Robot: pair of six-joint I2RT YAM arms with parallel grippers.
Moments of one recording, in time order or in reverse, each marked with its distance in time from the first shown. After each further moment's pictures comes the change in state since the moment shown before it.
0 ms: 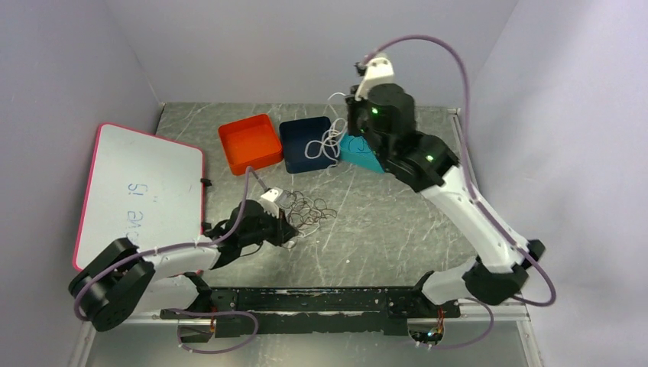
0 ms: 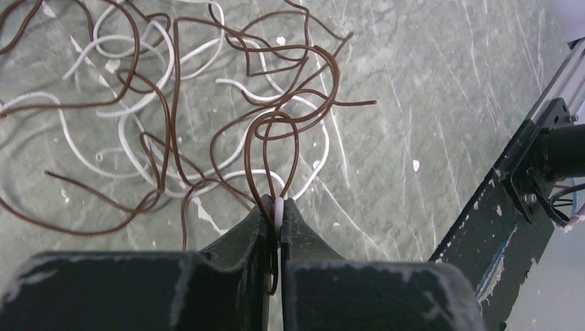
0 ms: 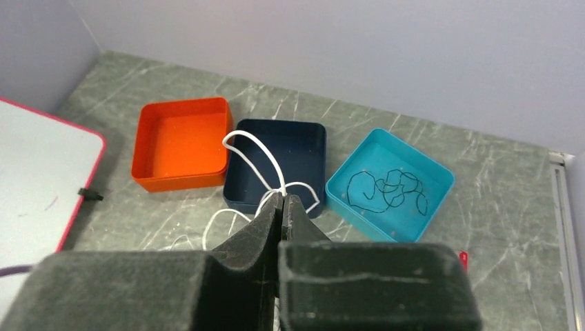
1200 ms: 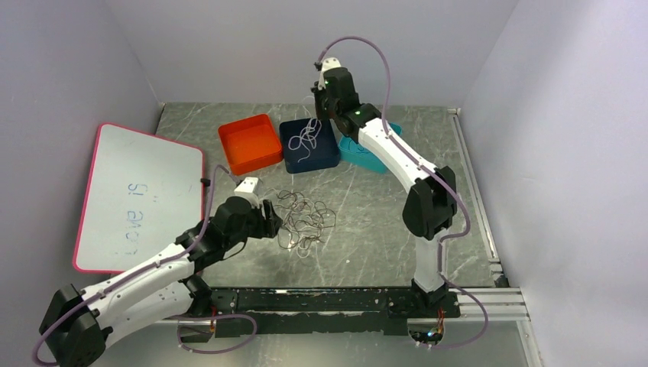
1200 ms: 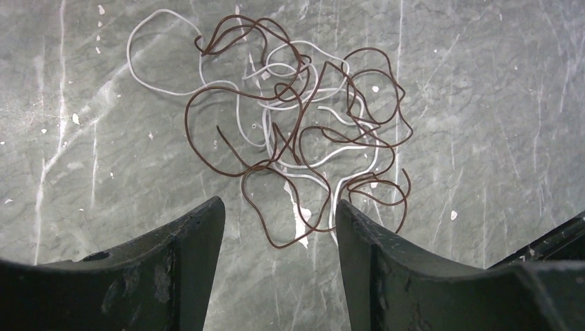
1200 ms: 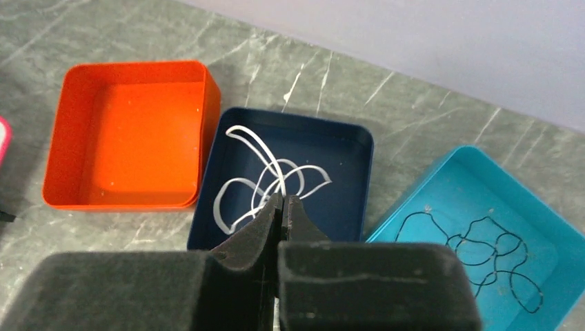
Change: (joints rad) left arm -0.026 -0.396 0.136 -0.602 -0.382 -0.111; right arm -0.249 0.639 0.156 0.269 -0.383 -0.017
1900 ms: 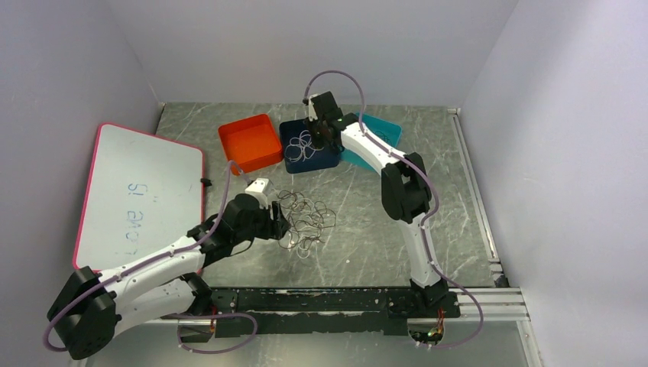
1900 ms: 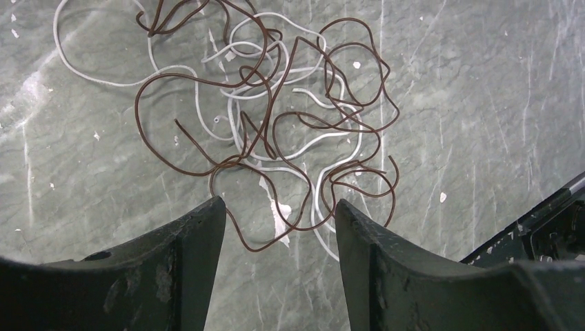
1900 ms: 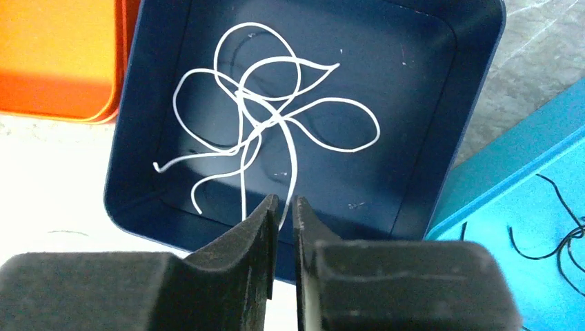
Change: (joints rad) left arm 0.008 0.138 0.002 0.086 0.105 -0.001; right arm -0.019 0.295 0.072 -0.183 -0.161 -0.035
